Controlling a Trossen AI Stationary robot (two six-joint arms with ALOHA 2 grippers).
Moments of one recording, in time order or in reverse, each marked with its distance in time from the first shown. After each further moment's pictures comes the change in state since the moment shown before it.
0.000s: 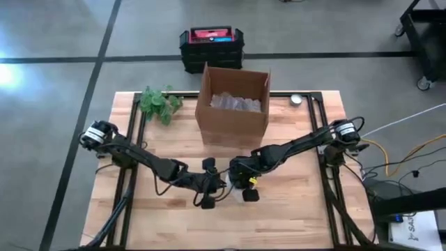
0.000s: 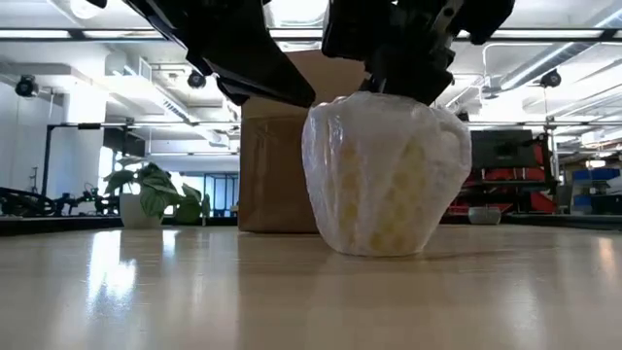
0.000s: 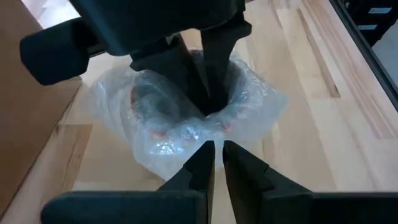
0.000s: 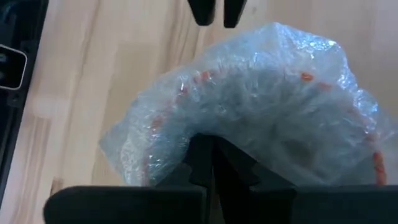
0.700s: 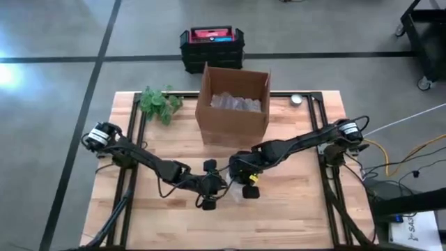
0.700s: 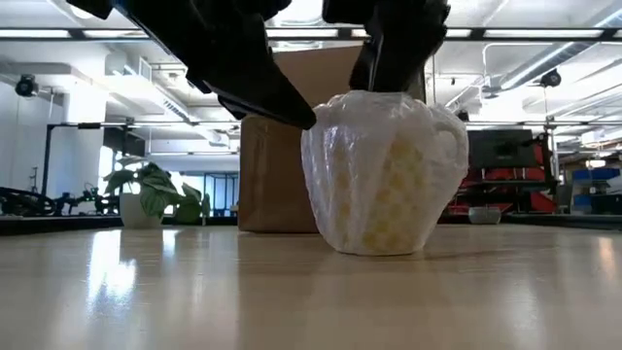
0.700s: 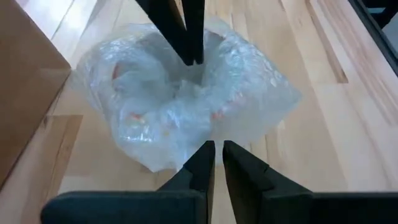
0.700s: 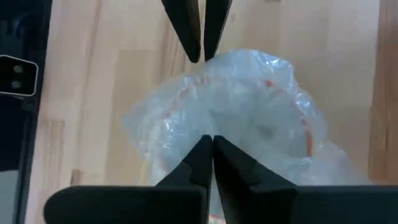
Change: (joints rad) left arm 0.001 0.048 0.000 0.010 0.007 0.000; right arm 0.010 -0.081 0.173 -0.224 0.033 0.065
